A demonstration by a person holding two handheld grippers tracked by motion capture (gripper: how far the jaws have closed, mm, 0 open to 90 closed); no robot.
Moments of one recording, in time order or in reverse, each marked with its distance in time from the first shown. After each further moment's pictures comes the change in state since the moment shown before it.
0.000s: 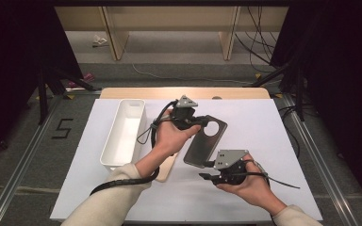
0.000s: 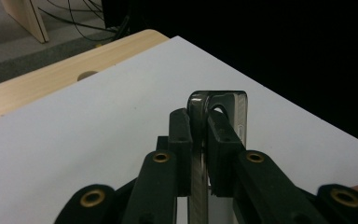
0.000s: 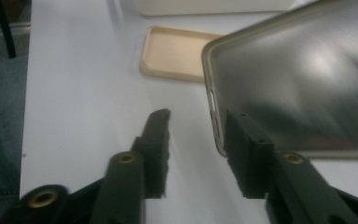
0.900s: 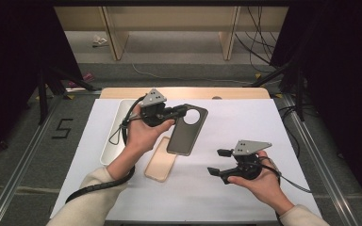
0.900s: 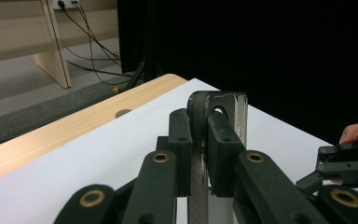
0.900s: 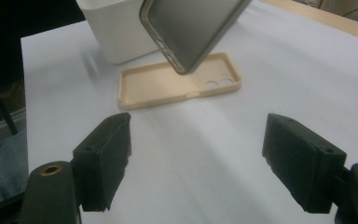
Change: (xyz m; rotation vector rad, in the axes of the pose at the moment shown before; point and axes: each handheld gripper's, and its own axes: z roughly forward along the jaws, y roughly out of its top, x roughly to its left) left arm 0.038 -0.004 -0.061 -0.183 0.021 0.028; right arm -0.022 -0.023 -0.020 -0.161 -0.025 0.287
